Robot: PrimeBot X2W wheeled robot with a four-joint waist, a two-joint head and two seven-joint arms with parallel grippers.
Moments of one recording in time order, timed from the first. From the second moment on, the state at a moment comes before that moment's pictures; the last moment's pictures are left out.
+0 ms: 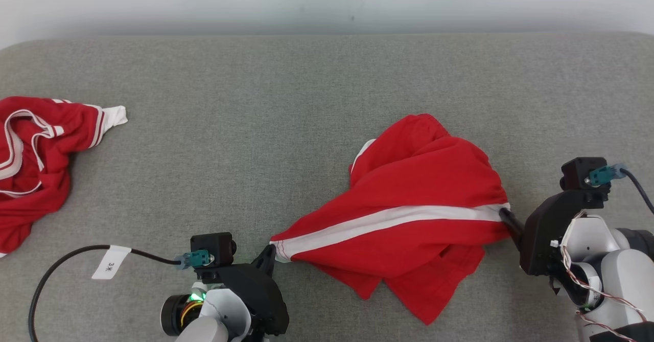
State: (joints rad) left arm -0.38 0.15 -0.52 0.44 -0.74 0.16 0.19; right arm -0.35 -0.18 -0.09 0.21 0.22 0.13 0.79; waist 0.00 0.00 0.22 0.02
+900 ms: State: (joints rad) left arm -0.37 0.16 -0.52 0.45 -0.75 0.16 0.18; right arm -0.42 -0.20 -0.03 0.33 0.26 0.13 0.72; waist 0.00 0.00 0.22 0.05
